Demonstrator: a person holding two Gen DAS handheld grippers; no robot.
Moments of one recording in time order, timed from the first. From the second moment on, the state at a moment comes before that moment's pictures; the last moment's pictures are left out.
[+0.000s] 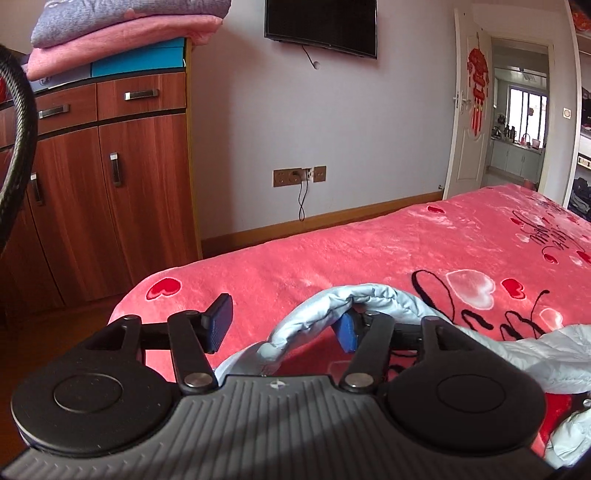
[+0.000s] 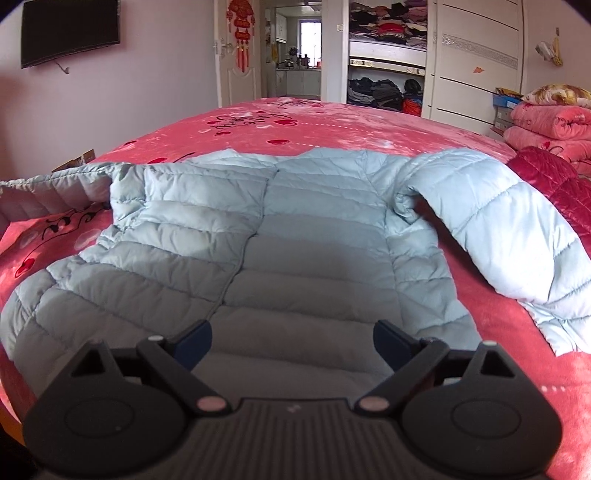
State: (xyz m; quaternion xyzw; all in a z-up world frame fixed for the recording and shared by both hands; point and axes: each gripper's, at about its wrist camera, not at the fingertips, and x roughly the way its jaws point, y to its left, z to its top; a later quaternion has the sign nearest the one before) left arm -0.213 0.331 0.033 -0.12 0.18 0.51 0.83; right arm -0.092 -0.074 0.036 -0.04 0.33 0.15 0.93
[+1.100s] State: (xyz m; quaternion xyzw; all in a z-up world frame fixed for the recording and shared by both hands) left arm -0.266 0.346 0.071 -0.19 0.09 0.43 0.88; right arm -0.122 0.116 0.009 -0.17 0.29 0.45 0.83
